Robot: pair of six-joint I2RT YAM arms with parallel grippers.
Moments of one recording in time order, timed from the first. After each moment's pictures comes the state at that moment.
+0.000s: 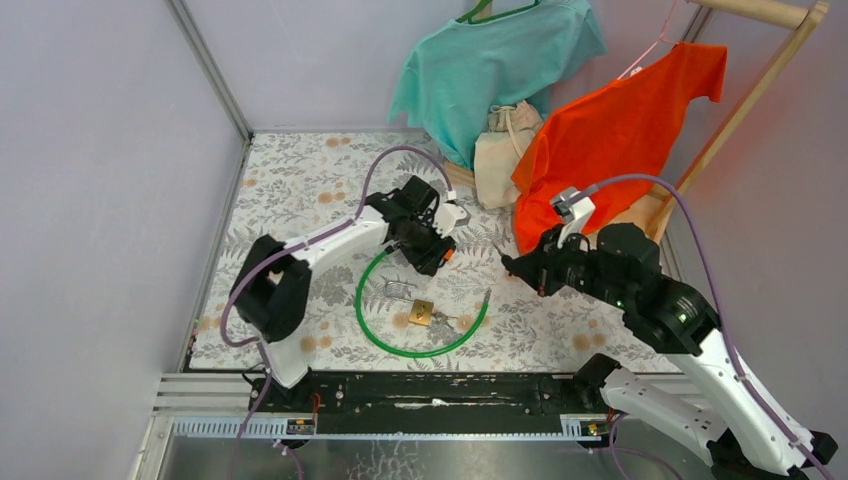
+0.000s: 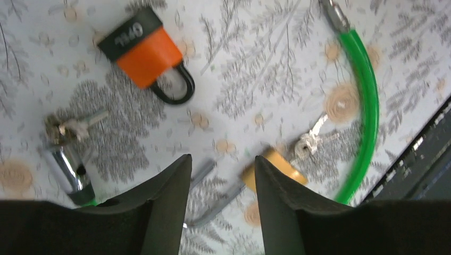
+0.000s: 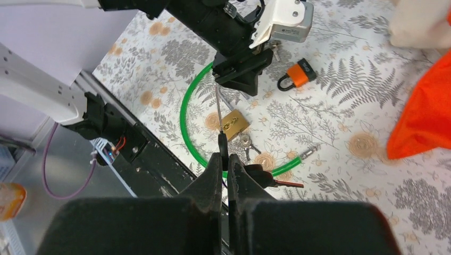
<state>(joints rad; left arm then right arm) -0.65 1.76 1.31 -0.69 0.37 0.26 0.71 0.74 1.08 -0.73 -0.16 0.33</state>
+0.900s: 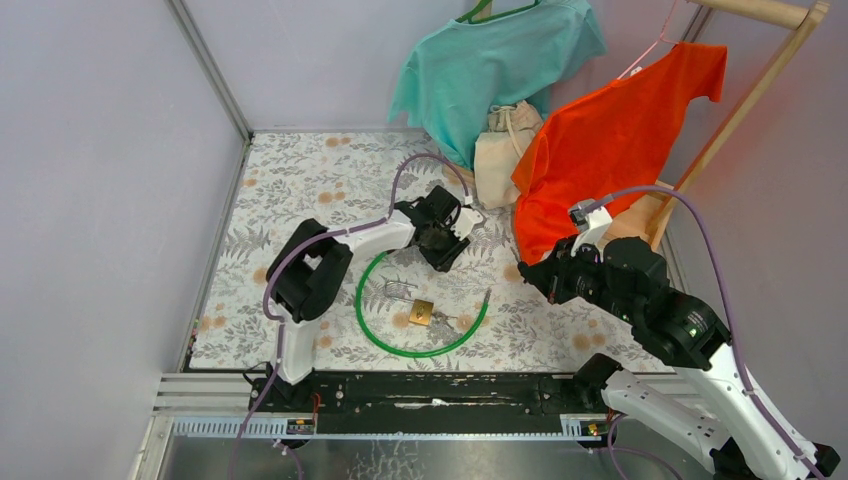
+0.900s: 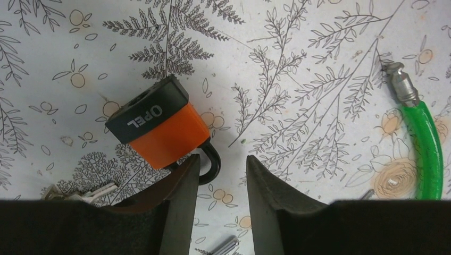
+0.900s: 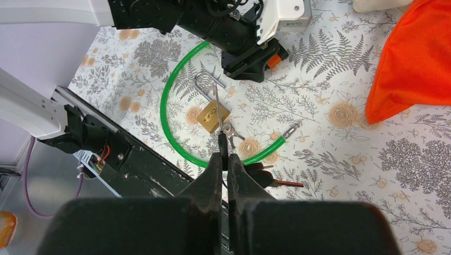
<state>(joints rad) -0.70 1.99 1.38 -0.48 0.26 0.19 0.71 0.65 1.04 -0.83 -0.02 0.42</state>
